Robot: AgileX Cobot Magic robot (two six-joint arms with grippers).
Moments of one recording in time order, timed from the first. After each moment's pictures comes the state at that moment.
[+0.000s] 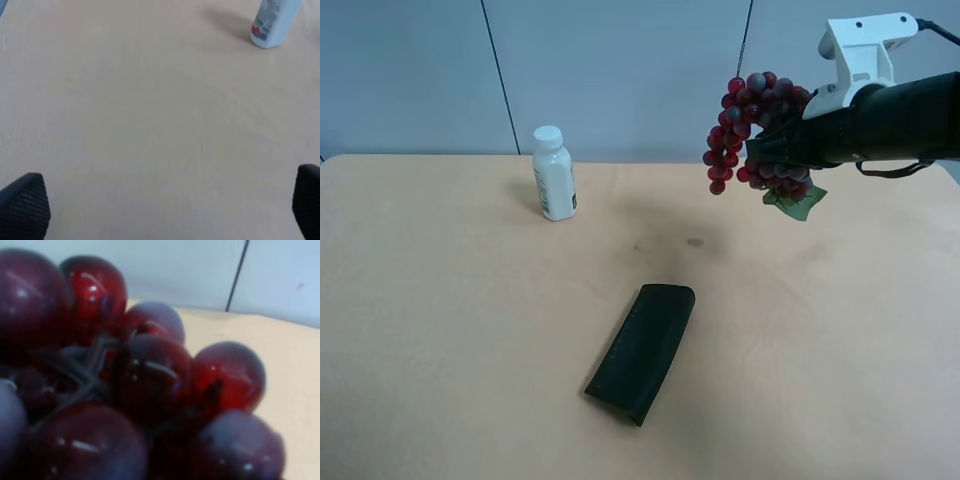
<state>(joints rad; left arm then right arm) 0.06 0.00 -0.50 0.01 1.06 -0.03 0.29 1.46 -0.78 1.74 -0.01 -1.68</state>
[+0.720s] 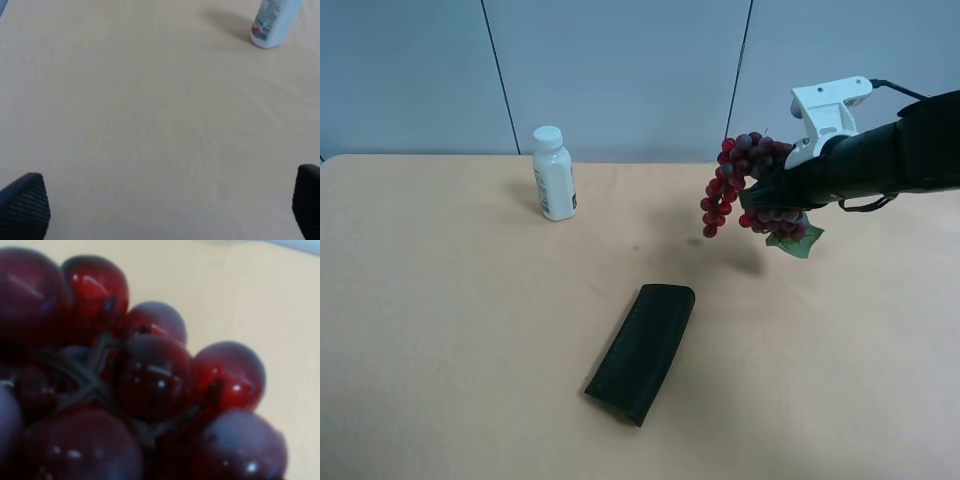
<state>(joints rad) 0.06 0.00 -0.50 0.01 1.06 -0.03 0.27 1.63 -0.78 1.69 -0.04 -1.68</state>
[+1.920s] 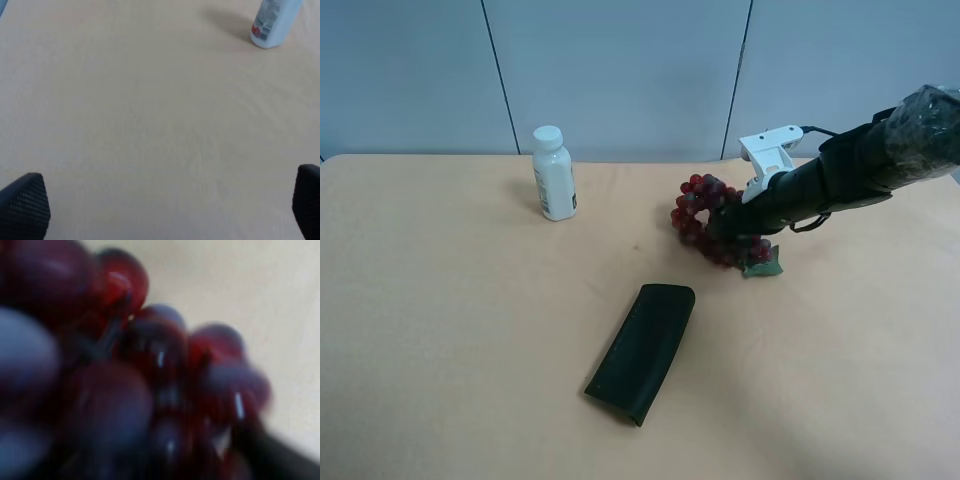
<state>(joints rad) 0.06 0.00 -0.50 0.01 1.06 -0.03 0.27 1.94 -0.94 1.67 0.04 -1.72</state>
